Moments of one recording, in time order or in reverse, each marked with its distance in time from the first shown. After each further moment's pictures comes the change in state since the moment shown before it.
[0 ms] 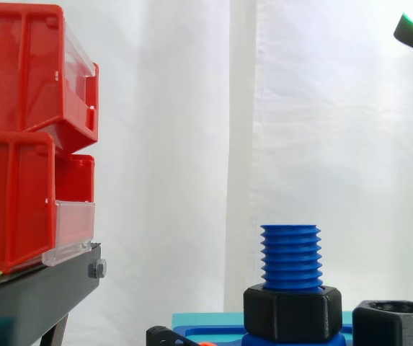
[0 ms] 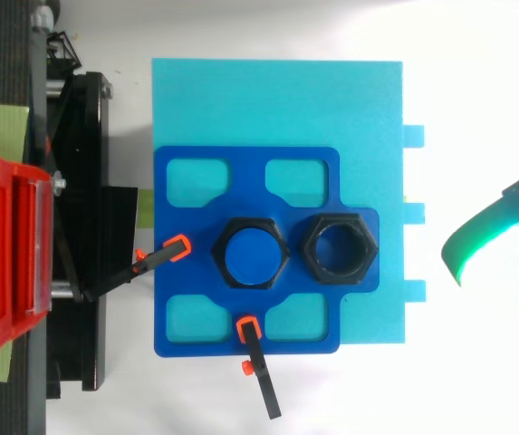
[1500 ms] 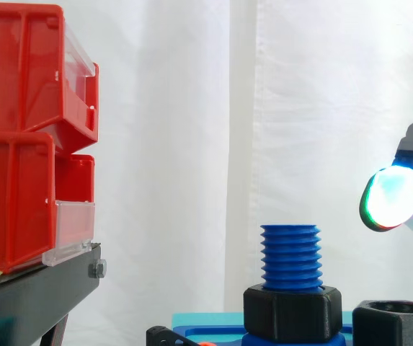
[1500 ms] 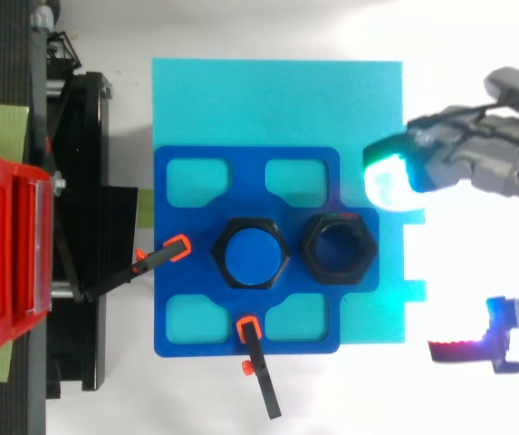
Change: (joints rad) arm 0.017 -0.174 0.000 0.134 0.179 -0.660
